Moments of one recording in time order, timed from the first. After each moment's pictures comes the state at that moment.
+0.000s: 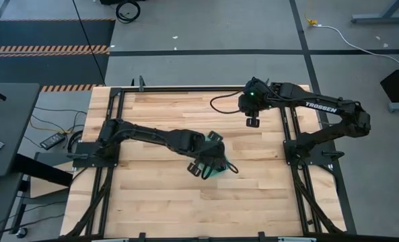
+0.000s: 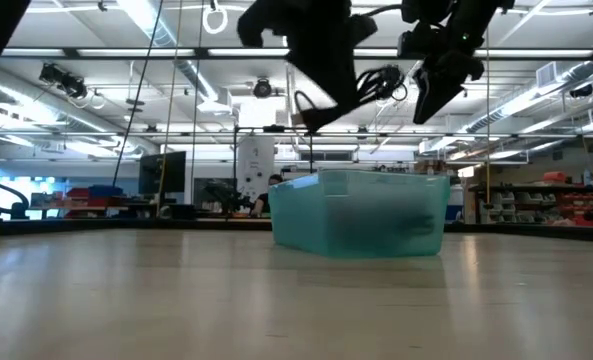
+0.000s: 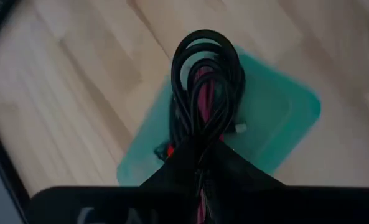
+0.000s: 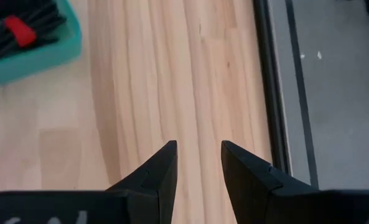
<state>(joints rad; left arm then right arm) -0.16 2.05 1.89 -0.92 -0.20 0.57 -0.42 1.24 1.14 -0.90 0.14 -0.39</state>
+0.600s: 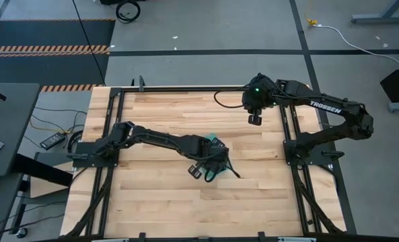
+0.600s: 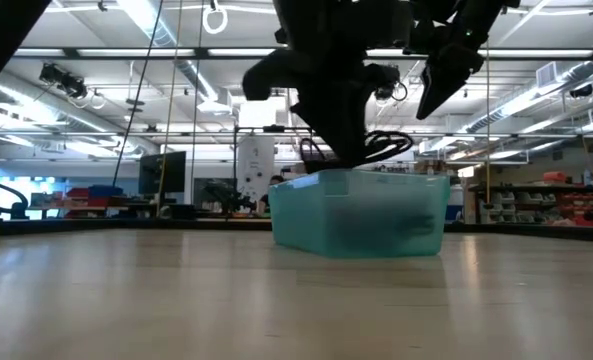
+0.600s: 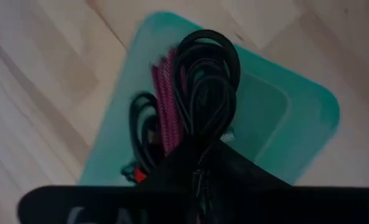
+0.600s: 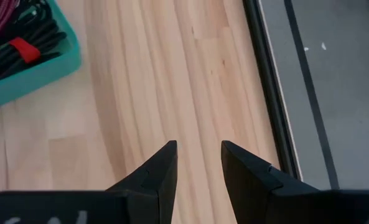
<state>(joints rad) -0.15 2.18 1.89 -0.90 -0.16 0.63 -0.46 1.20 1.14 -0.91 0.08 -0.34</state>
